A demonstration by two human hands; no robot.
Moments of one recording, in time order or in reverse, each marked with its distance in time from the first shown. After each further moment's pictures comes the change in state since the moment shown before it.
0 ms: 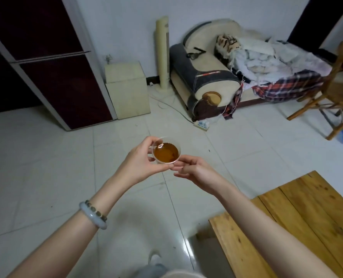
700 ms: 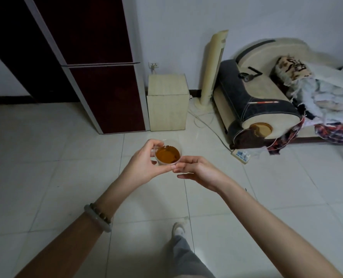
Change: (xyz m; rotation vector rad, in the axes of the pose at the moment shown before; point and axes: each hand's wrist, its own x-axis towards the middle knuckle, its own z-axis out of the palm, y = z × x) left_hand 0.188 -0.121 -0.157 -0.044 0.204 -0.163; right_hand 0.287 -0.114 0.075 -0.251 -0.260 0.035
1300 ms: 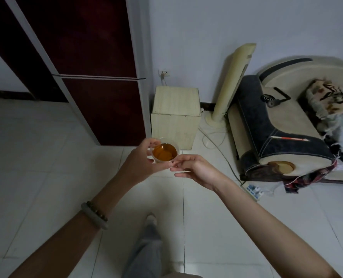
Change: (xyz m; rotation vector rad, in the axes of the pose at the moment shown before) left_hand 0.293 -0.020 -0.041 0.020 0.103 -0.027; right_hand 0.264 -0.126 -0.125 -0.022 -0.063 0.074
